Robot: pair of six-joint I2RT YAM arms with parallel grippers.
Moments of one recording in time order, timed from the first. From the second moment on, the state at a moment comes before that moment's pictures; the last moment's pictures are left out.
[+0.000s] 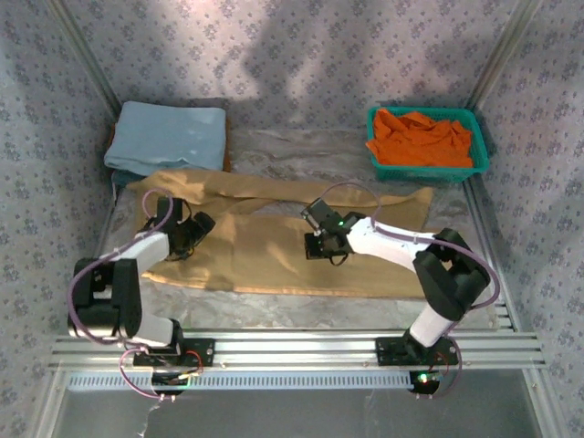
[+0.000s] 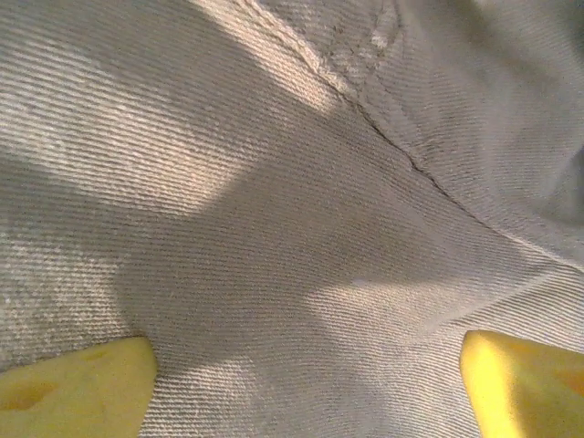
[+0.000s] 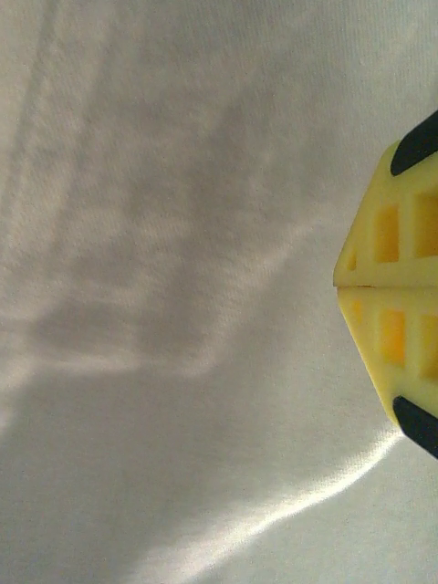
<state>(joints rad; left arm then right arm) -0.04 1.39 0.61 -0.22 0.14 -0.87 0.77 1.64 1.00 -0.53 0.01 0.60</state>
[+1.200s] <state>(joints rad) -0.63 1.91 1.69 -0.67 -0.04 -0.35 0.14 1.57 1.05 -0.62 -0.13 0.58</state>
